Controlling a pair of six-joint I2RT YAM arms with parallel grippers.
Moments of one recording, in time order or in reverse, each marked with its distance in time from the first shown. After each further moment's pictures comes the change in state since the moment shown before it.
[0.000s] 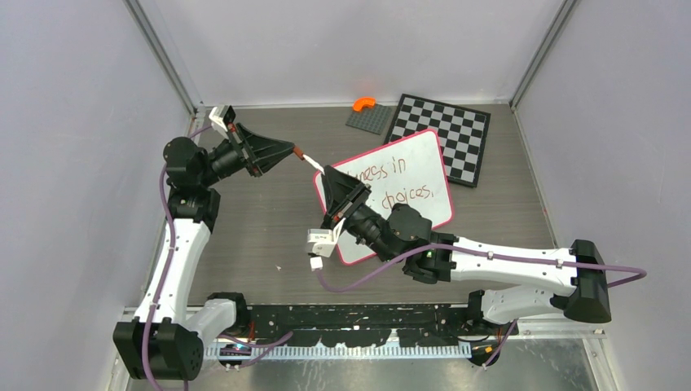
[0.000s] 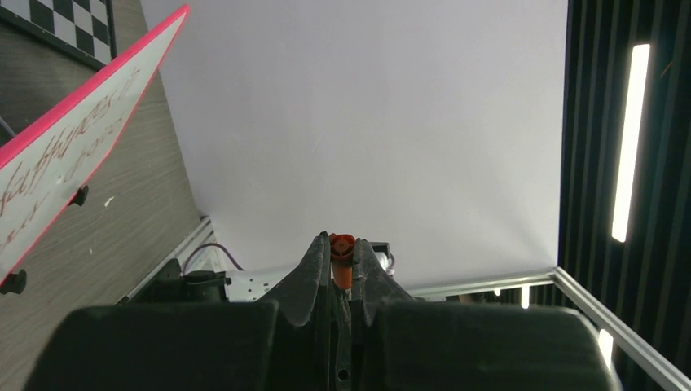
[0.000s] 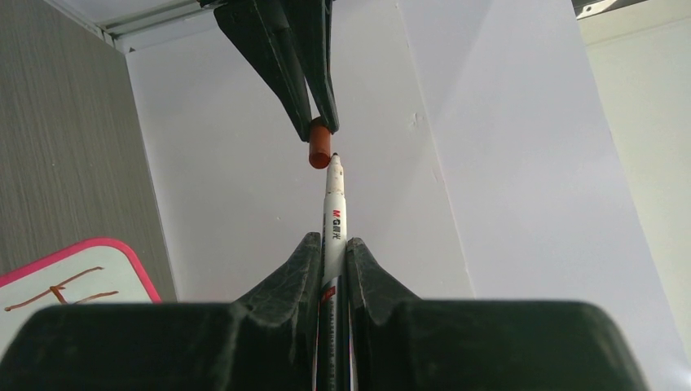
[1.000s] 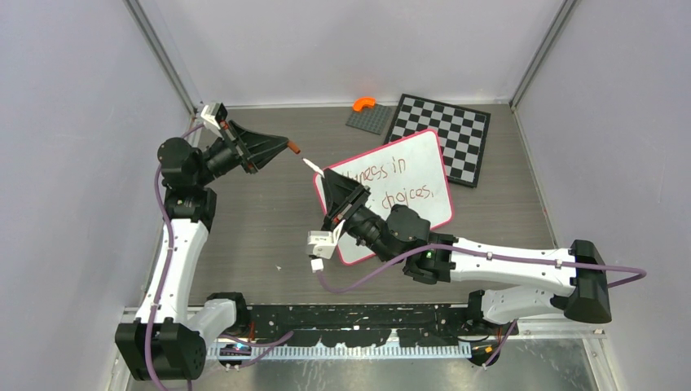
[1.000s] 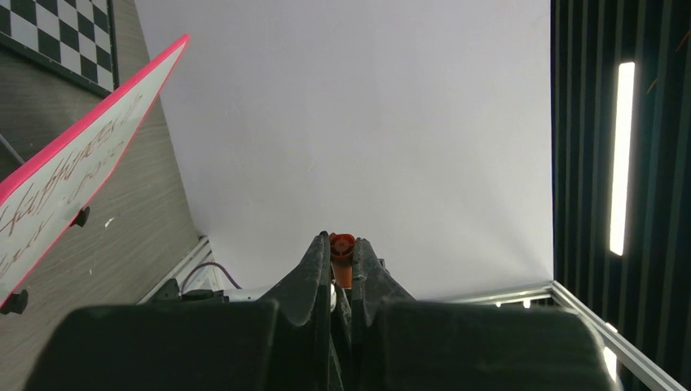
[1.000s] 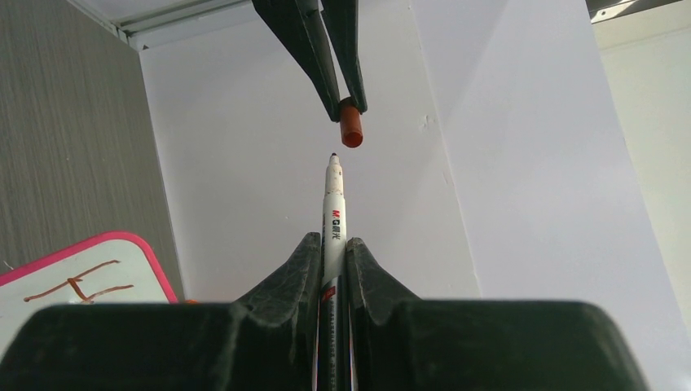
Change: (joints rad) left arm 0.039 -0.001 0.000 0.045 -0.018 -0.047; right arm -0.004 -0.003 -0.018 -0.008 -0.010 0.007
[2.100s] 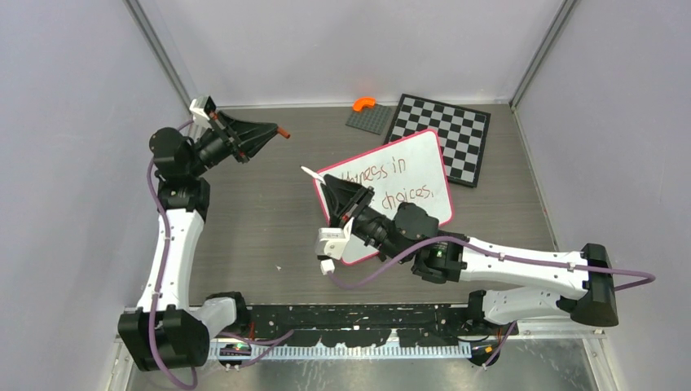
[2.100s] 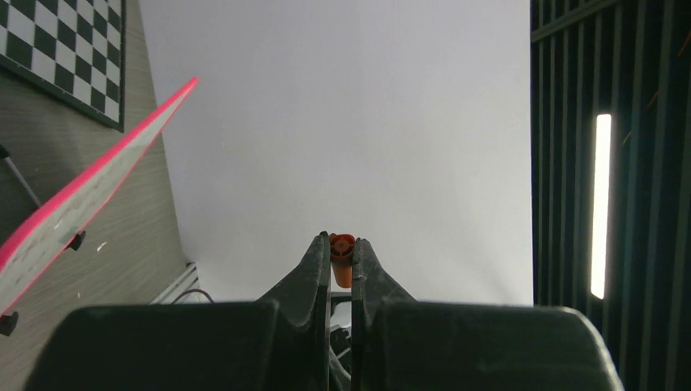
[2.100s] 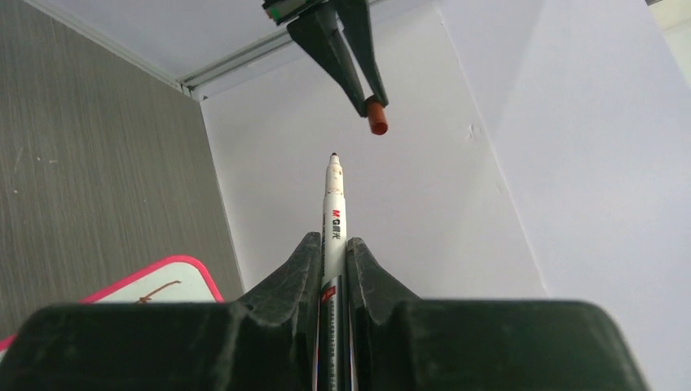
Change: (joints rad) left arm 0.072 0.079 0.074 -0.042 -0.015 -0.026; right arm -0.021 -0.053 0.024 -0.105 -0.085 0.220
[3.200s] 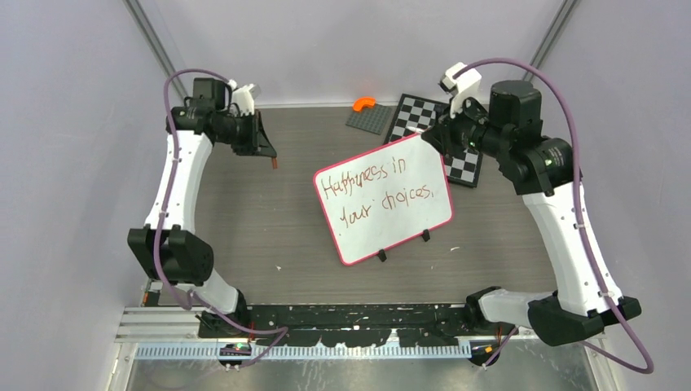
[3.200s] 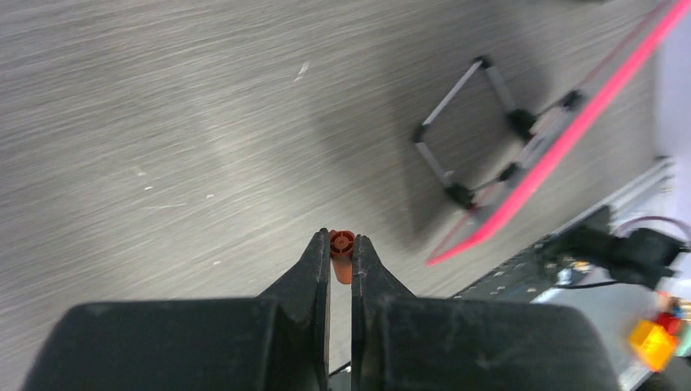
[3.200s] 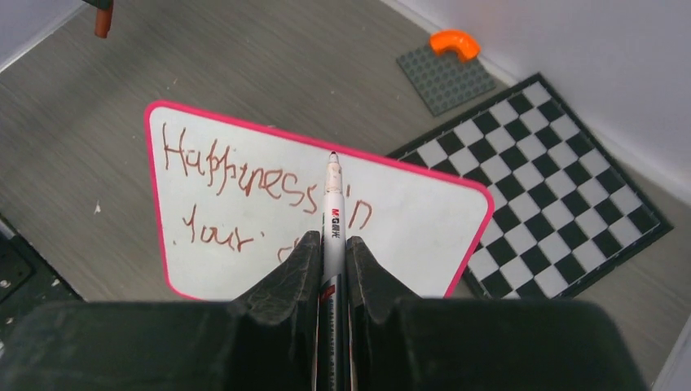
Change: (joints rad) left arm -0.126 0.529 0.729 -1.358 -0.473 1.638; right arm -0.969 0.078 0.738 -1.261 -0.632 1.059
